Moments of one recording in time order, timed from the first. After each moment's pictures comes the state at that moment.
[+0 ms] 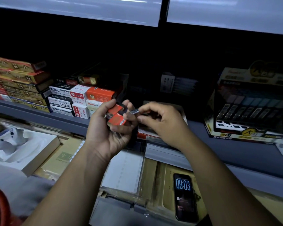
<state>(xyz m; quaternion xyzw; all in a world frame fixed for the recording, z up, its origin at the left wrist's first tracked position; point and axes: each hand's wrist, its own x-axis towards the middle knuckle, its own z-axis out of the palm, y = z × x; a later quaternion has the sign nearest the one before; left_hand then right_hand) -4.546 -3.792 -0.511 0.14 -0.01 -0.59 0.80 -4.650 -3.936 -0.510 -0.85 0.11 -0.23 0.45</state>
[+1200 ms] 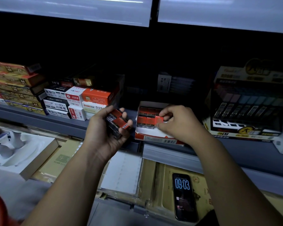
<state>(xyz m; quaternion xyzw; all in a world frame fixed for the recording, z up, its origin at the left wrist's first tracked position) -4.554 -3.797 -0.504 0.38 0.03 -0.47 0.80 -4.670 -3.974 -0.511 -0.89 0.30 -0.17 0.31</state>
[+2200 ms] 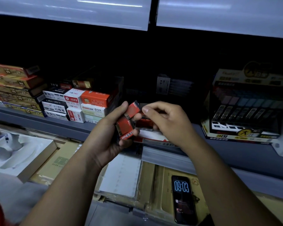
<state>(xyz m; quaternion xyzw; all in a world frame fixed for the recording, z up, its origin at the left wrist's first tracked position) -4.557 -3.800 -0.504 0.45 -0.16 -0.47 0.74 -4.665 -3.943 -0.498 -0.81 0.18 -0.25 0.50</state>
